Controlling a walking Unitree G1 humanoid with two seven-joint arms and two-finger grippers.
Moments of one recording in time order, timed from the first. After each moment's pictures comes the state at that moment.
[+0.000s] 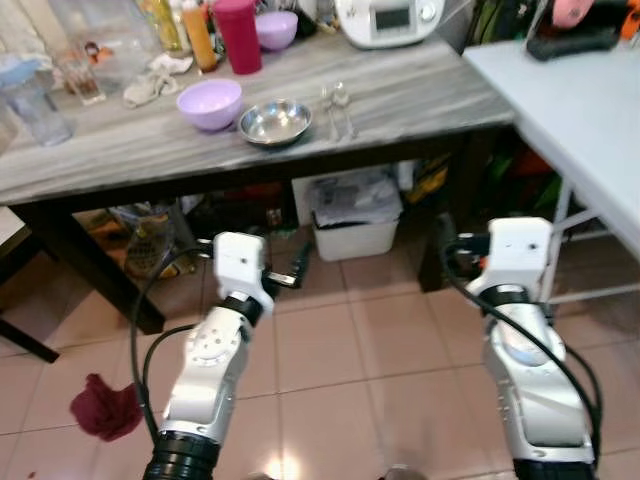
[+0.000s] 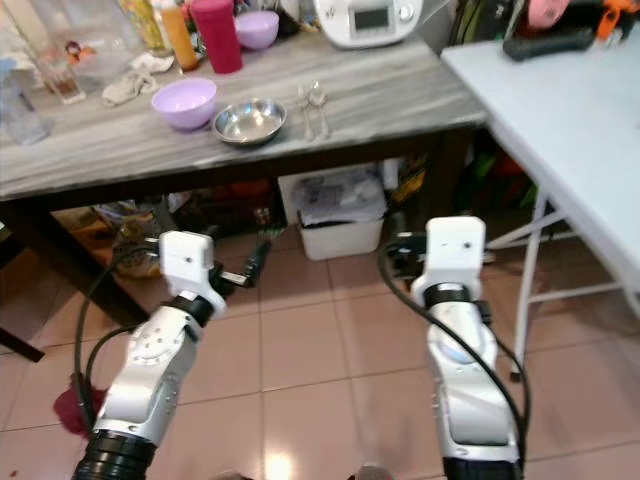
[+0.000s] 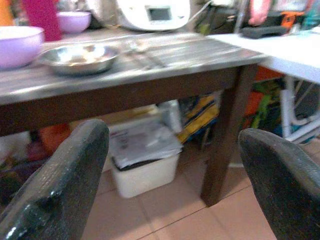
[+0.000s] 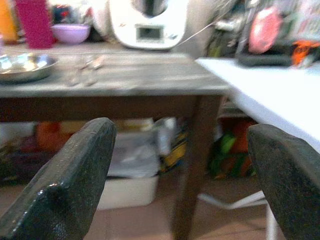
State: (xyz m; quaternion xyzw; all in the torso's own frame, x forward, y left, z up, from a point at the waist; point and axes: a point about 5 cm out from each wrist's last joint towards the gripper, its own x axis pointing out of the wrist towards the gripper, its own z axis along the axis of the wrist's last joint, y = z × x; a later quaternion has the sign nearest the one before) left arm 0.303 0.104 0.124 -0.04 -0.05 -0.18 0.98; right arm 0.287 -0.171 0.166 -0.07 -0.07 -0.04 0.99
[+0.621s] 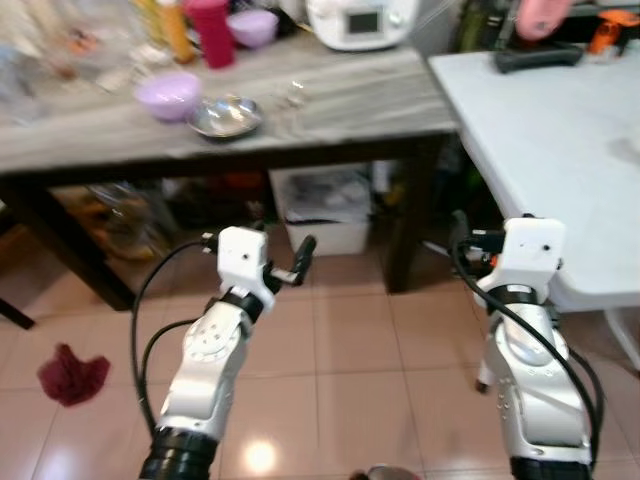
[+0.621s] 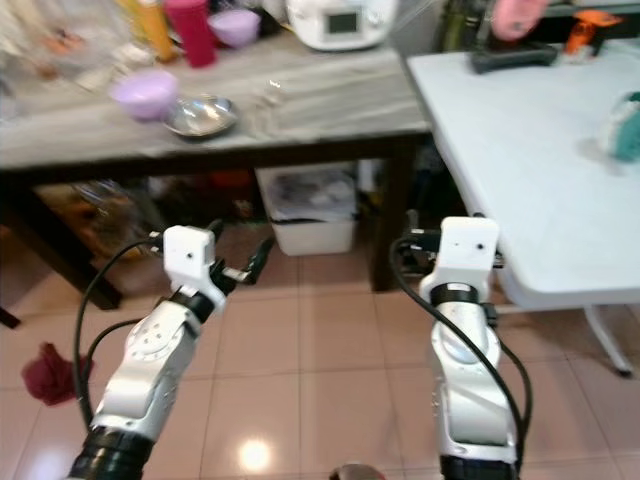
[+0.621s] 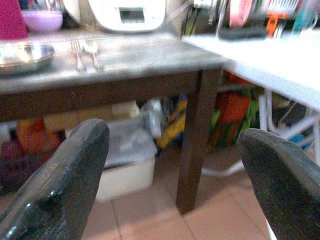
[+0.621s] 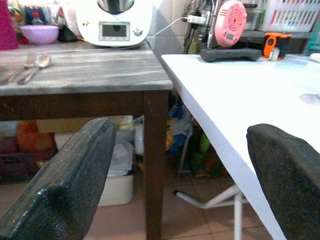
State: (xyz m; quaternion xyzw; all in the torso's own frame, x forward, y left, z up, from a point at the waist) left arm 0.301 0.111 0.120 -0.03 -0.04 -0.18 0.98; right arm 0.287 -0.172 0.165 -0.05 -0.07 -0.06 0.99
